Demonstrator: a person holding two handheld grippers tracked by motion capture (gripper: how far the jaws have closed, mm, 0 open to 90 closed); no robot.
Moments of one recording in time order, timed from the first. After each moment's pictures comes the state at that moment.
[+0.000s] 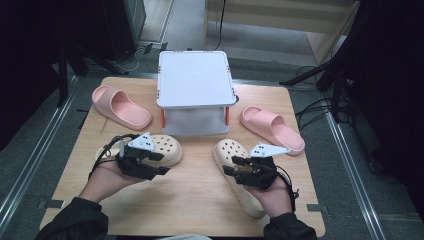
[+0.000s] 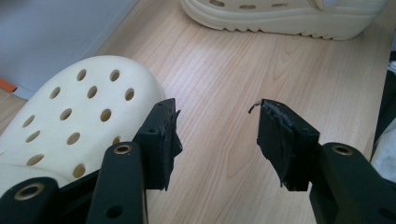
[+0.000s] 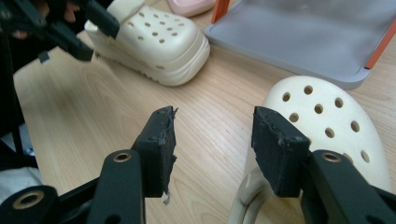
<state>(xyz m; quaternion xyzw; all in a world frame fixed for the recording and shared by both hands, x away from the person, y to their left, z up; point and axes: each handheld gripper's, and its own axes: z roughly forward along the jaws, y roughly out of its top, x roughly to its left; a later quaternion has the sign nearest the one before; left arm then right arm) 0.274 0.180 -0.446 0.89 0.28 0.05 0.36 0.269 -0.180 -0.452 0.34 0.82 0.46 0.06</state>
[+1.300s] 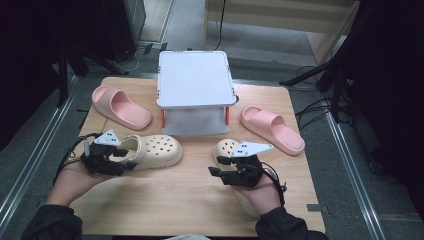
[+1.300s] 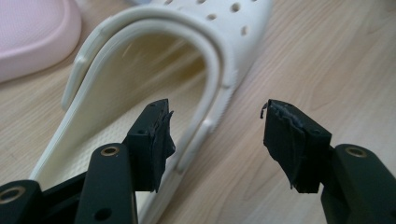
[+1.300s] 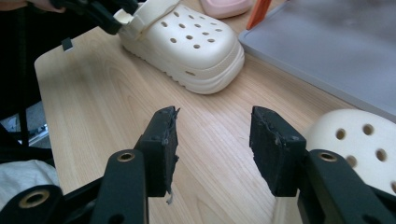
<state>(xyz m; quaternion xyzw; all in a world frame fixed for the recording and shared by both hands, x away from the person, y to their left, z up) 0.275 0.263 -0.464 0.87 0.38 0.09 0.31 0.270 -0.143 -0.446 0.28 0.84 0.46 0.04</state>
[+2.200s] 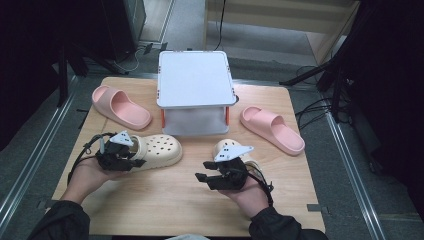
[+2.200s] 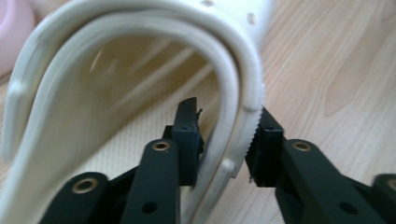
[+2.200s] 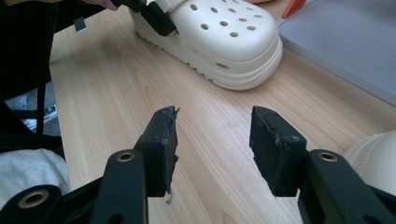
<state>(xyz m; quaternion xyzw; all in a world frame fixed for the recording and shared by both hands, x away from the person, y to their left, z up) 0.292 0.239 -0.485 0.89 0.34 0.07 0.30 0.266 -0.110 -0.457 0.25 0.86 0.44 0.03</state>
